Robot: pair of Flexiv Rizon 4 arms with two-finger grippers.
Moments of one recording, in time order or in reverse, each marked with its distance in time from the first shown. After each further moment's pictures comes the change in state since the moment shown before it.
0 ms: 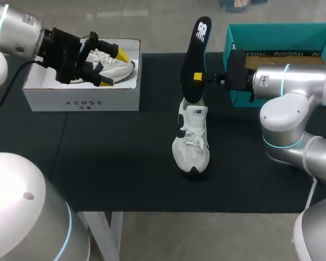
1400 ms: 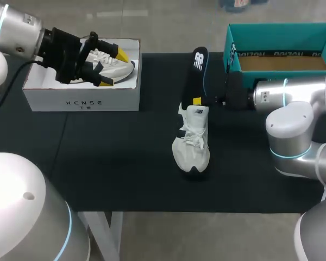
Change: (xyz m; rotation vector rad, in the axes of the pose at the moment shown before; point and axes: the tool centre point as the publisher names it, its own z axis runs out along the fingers) left arm 0.000 0.000 0.000 0.000 0.000 0.000; right arm 0.000 -0.073 -0.009 0.152 0.027 0.029
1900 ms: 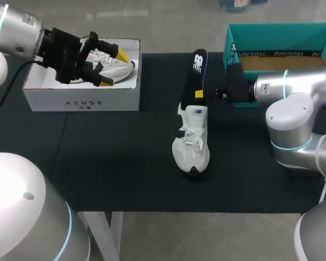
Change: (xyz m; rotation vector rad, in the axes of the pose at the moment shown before) left arm 0.000 0.000 0.000 0.000 0.000 0.000; right arm -0.008 0.012 0.000 0.016 -0.022 -0.004
